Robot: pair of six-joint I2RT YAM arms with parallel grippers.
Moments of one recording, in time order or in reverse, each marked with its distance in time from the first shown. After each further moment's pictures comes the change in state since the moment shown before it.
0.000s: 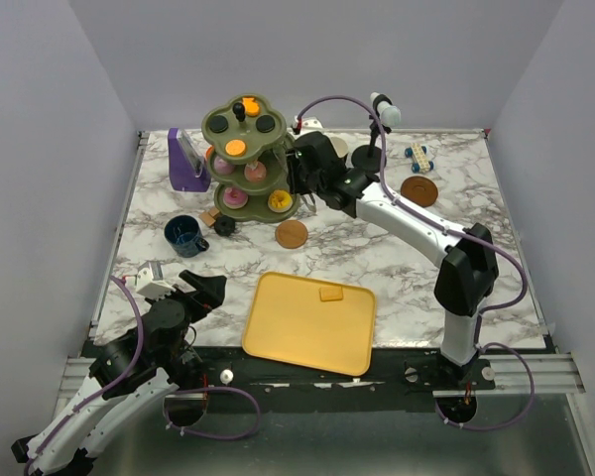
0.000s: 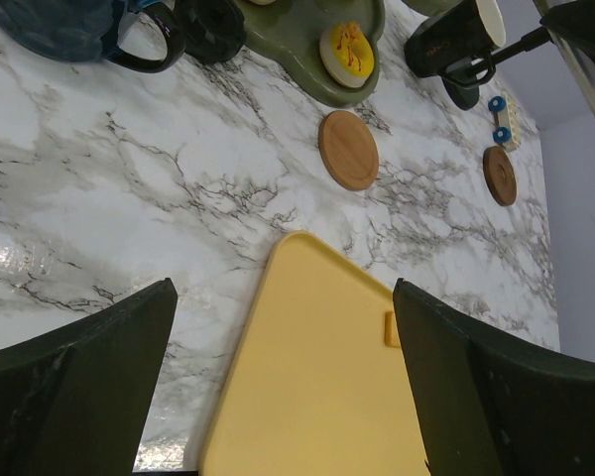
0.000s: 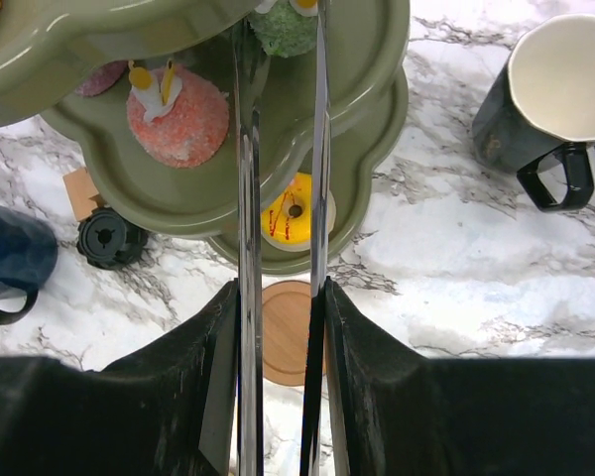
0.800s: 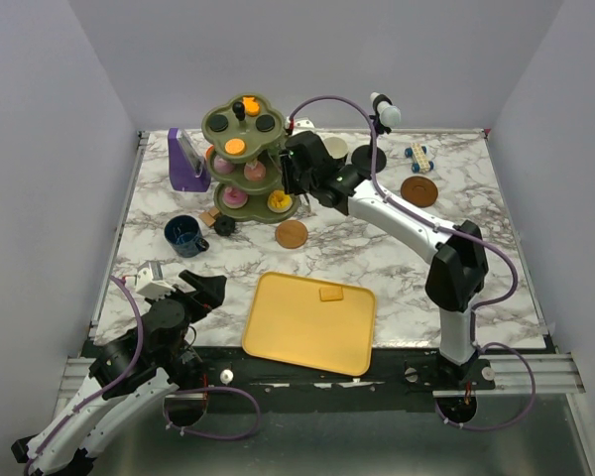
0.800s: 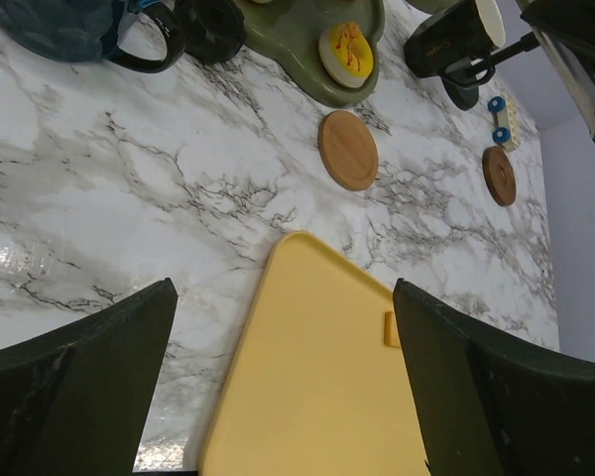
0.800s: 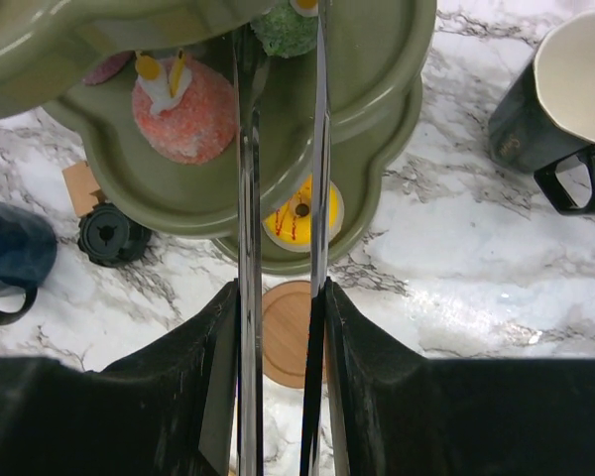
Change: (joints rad) left arm 0.002 0.000 0.001 0.000 0.000 0.000; right arm 0.017 0.033 0.047 -0.039 0.008 0.003
